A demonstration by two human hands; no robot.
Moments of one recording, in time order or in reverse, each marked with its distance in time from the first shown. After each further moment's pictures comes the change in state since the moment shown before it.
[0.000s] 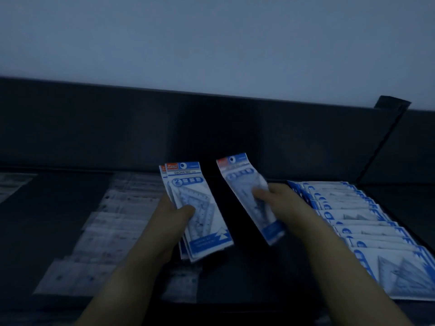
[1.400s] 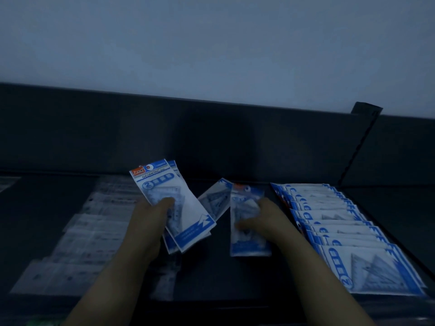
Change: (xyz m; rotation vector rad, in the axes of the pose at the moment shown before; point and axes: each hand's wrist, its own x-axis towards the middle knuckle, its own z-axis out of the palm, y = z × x) left_hand -0.003 0.000 0.015 -0.112 0.222 -0.011; right_hand -0.006 0.034 -0.012 -0.351 0.043 0.120
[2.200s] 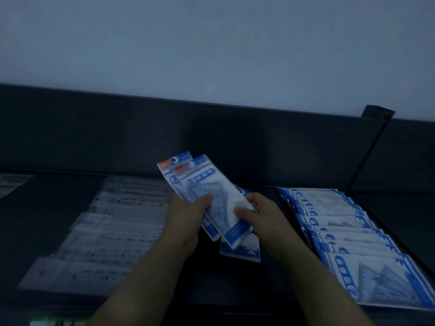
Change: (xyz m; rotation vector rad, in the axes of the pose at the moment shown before) left_hand -0.005 -0.007 0.051 -0.195 -0.104 0.000; right_hand -0.025 -0.019 0.006 0.445 -0.077 -0.214
